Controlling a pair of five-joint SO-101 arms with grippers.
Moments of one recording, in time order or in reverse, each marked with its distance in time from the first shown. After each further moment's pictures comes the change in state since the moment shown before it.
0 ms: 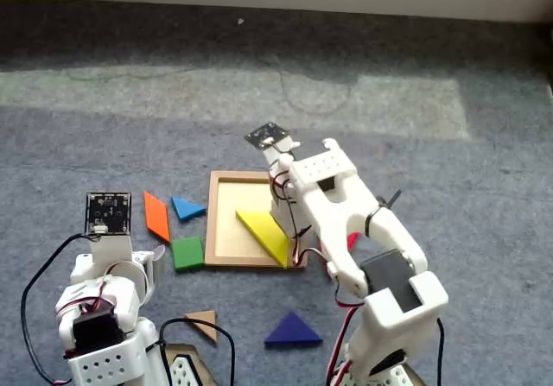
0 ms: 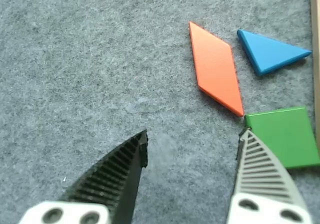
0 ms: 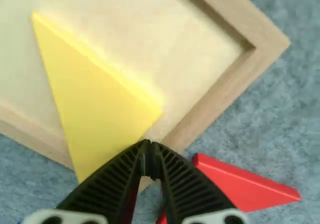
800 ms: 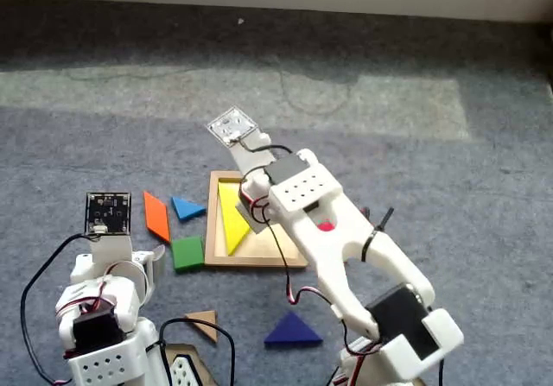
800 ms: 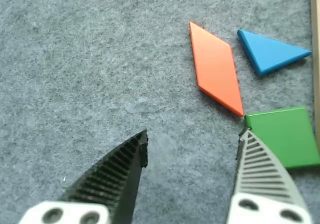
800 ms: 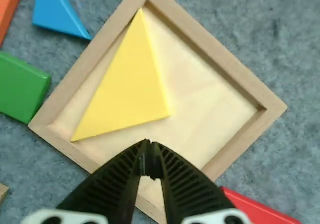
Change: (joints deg) left arm 0.0 0.0 0.0 0.0 0.0; right arm -8.3 -13.5 6.0 -9.0 -5.0
